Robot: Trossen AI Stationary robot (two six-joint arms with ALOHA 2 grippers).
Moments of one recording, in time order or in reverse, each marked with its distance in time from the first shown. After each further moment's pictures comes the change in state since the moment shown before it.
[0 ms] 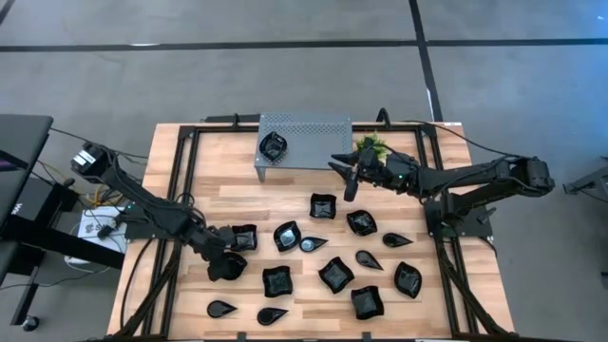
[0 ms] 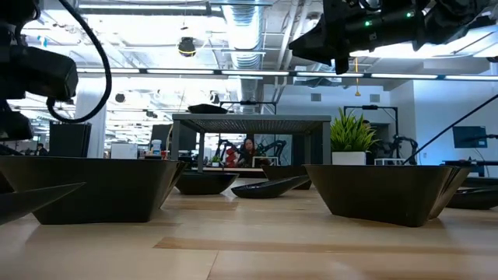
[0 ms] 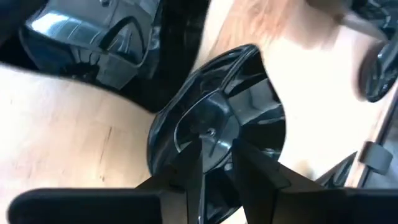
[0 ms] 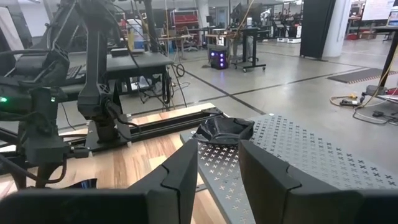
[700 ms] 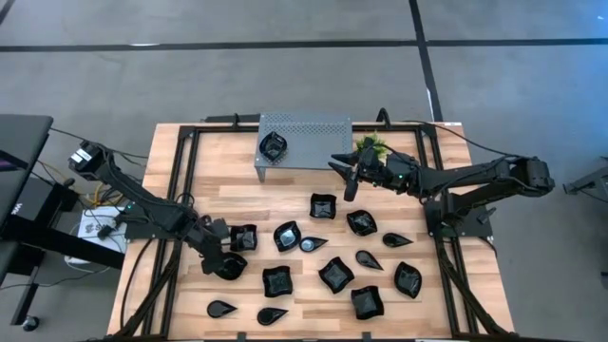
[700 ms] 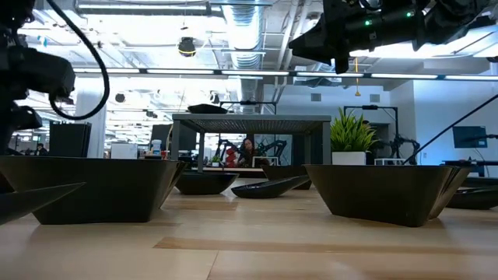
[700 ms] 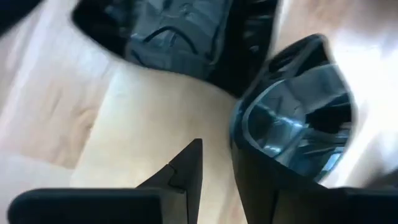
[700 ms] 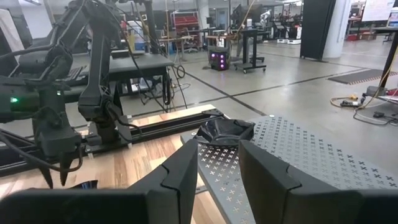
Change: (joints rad) left arm 0.001 -0.078 0.012 -0.228 -0.111 0.100; right arm 0.000 0.000 0.000 0.005 0.000 0.002
